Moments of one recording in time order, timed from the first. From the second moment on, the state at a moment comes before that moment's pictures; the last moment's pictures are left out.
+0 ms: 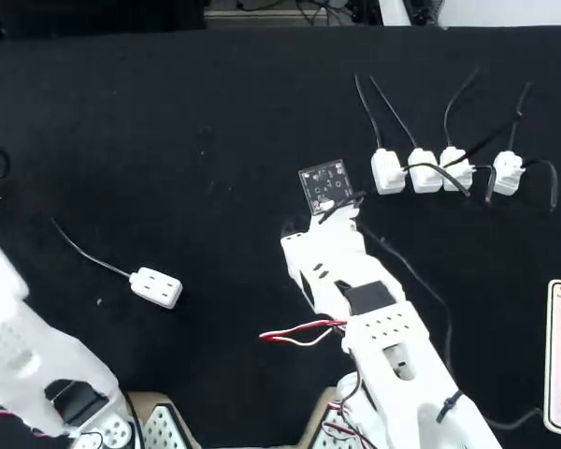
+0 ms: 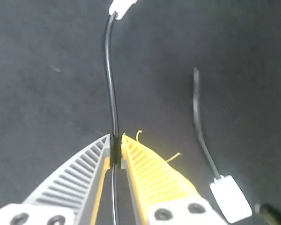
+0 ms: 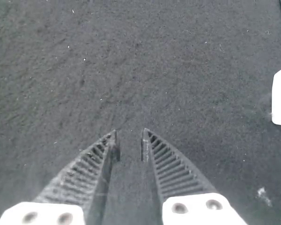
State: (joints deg) left arm -46.1 18.2 -28.7 100.4 -7.7; right arm -17.7 -47.8 76.0 23.3 2.2
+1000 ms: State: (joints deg) left arm 13.0 -39.9 33.3 91.5 -17.1; right arm -17.7 -47.8 76.0 23.3 2.2
